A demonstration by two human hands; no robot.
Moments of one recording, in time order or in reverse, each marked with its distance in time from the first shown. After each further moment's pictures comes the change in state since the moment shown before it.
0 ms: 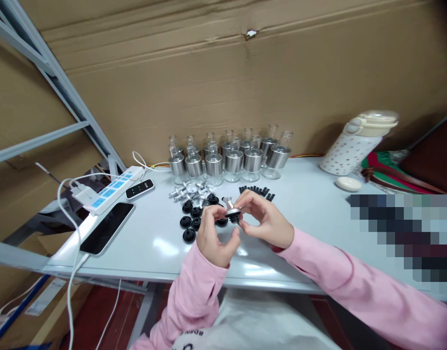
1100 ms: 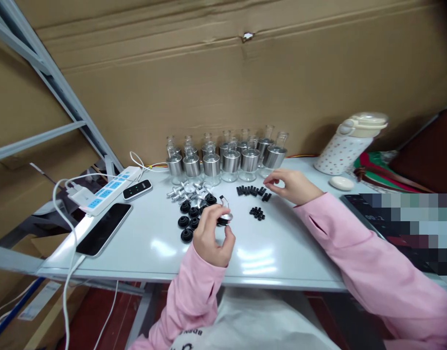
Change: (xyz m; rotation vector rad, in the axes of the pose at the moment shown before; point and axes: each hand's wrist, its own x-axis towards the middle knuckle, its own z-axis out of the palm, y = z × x) left_hand 0.001 0.005 -0.004 0.149 0.045 0.223; right_hand 0.022 0.021 -0.112 -1.116 -0.106 0.188
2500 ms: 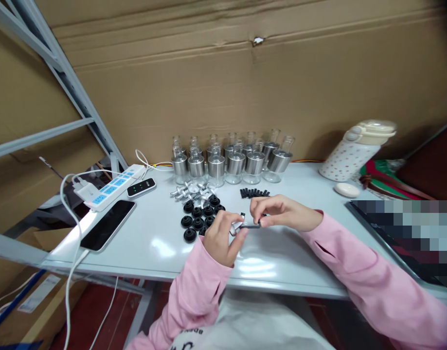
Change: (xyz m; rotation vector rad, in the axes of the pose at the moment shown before) left_hand -0.001 -0.002 0.004 -0.027 -0.139 0.039; right_hand -0.015 -0.062 -0.002 1.148 -0.494 -0.194
